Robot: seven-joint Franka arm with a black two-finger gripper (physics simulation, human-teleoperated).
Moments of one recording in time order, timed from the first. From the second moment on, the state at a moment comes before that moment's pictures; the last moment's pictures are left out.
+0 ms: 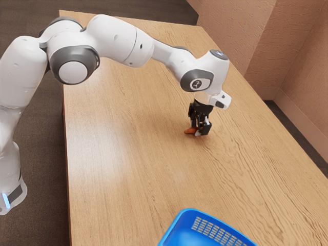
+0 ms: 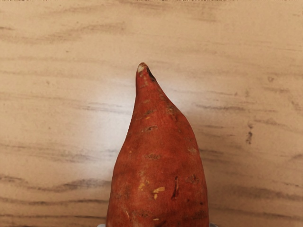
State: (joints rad) arm -0.17 0.40 0.25 -1.59 -0.11 2.02 0.00
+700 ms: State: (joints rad) arm -0.37 0.16 0.07 -1.44 -0.01 1.82 0.00
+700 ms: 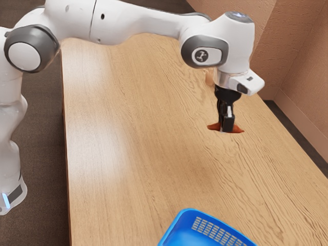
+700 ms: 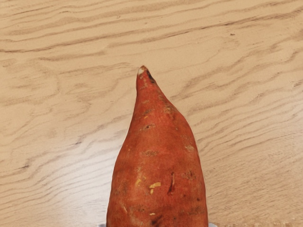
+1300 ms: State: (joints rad) arm -0.51 0.18 -0.13 -1.37 0.09 1.72 0.01
